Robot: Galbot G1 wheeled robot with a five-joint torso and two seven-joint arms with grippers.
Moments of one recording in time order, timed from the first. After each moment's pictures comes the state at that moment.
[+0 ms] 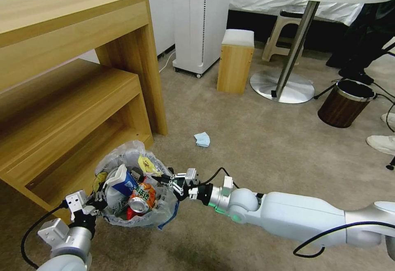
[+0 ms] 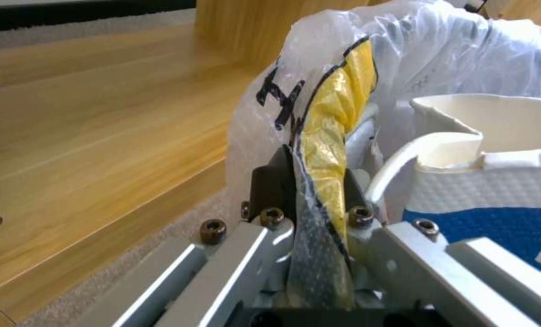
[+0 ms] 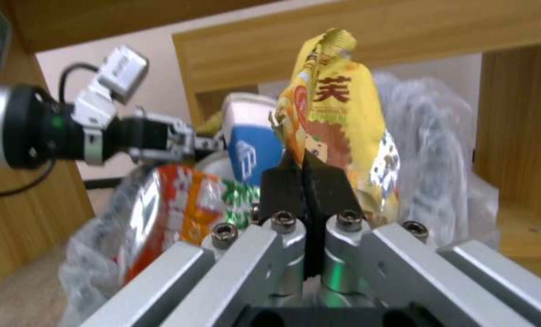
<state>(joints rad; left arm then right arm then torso) 1.72 -1.35 -0.75 -2.20 -0.64 0.26 -0.18 -0.27 0.95 -1.09 1.55 1.05 0.57 -0.29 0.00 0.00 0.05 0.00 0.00</state>
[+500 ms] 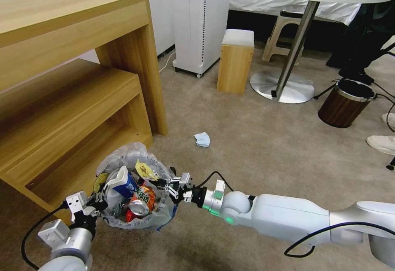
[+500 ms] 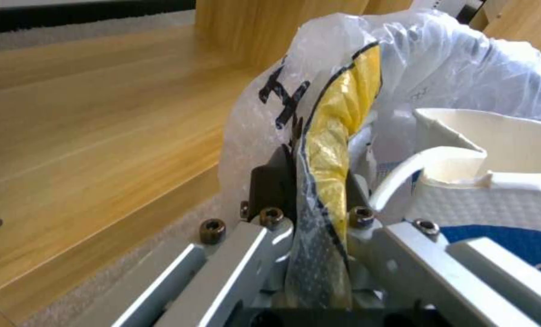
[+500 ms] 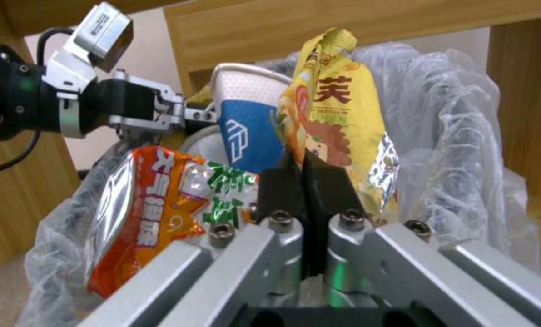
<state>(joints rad) 1.71 -1.34 -0.75 -2.20 -0.64 0.26 -0.18 -0.27 1.01 -1.11 1.48 1.04 0.57 -0.27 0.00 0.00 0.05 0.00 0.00</state>
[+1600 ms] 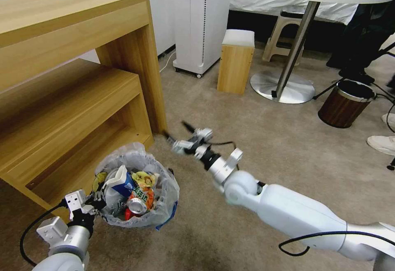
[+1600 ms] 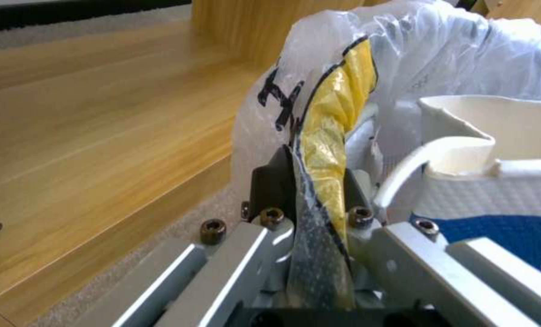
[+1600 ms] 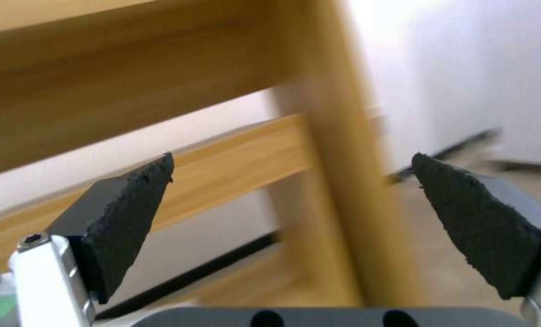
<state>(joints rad) 1.71 -1.30 -0.76 -2.19 -0.67 0.27 -0.19 -0.50 0.99 -0.52 1.62 1.03 0.40 0.08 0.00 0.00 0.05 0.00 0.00</state>
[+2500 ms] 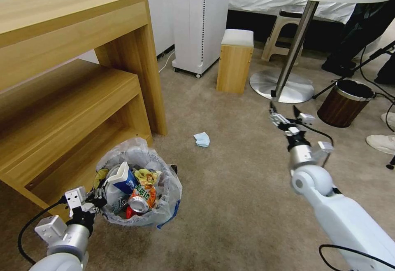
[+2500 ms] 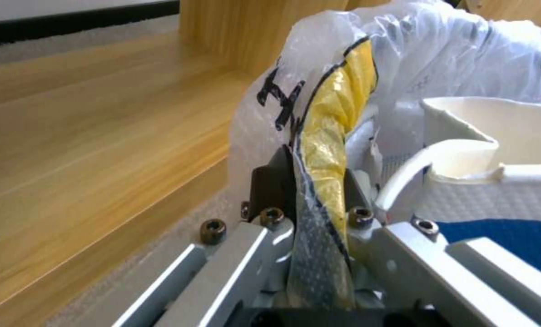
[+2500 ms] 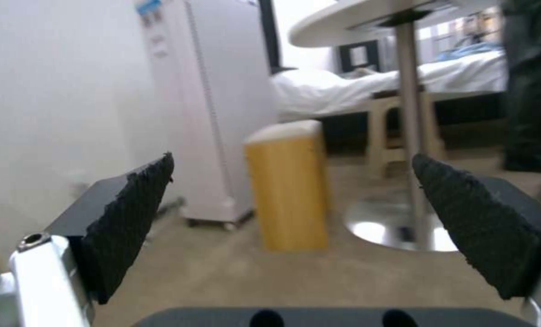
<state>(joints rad) 1.73 -1.30 -0.76 -2.23 -0.65 0.27 -0.17 -0.99 0.91 0.27 1.71 0.77 0.28 0.25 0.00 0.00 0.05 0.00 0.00</state>
